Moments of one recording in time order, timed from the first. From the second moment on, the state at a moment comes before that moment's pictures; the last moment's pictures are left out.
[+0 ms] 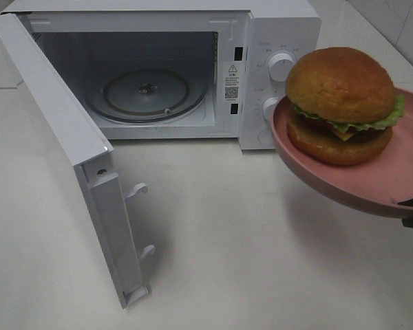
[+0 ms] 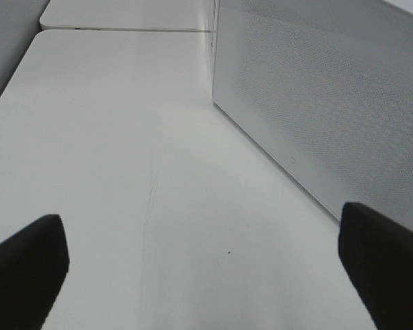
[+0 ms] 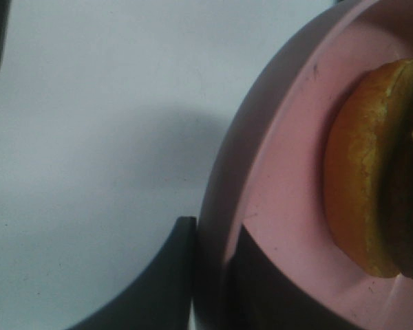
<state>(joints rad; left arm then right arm) 0.05 0.00 -0.50 -0.07 1.04 0.09 0.60 0.73 -0.48 -0.21 0.63 -1.07</state>
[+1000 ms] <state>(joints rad) 0.05 0.00 -0.50 -0.07 1.04 0.09 0.60 0.79 -0.48 -0.74 0.93 -0.01</state>
